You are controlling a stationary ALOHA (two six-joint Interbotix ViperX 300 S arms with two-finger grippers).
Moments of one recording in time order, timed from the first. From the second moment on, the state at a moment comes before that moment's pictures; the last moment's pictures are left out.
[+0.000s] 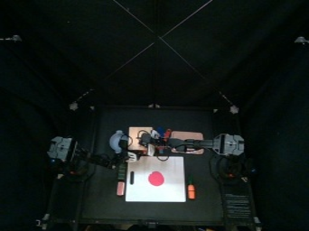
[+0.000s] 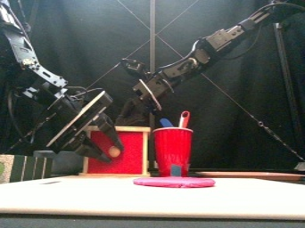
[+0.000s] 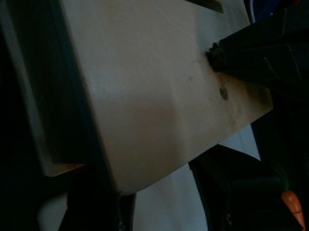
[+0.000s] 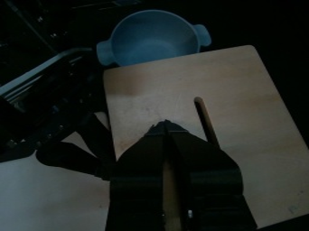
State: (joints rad) left arm -0.09 0.10 0.93 -1.15 -0.69 -0.29; right arm -0.23 0.27 0.29 -0.09 0.09 0.00
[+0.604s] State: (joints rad) left arm -0.22 0.10 0.94 -1.19 -0.68 -0.29; right arm -0.24 0.27 0.29 -0.09 0.09 0.00
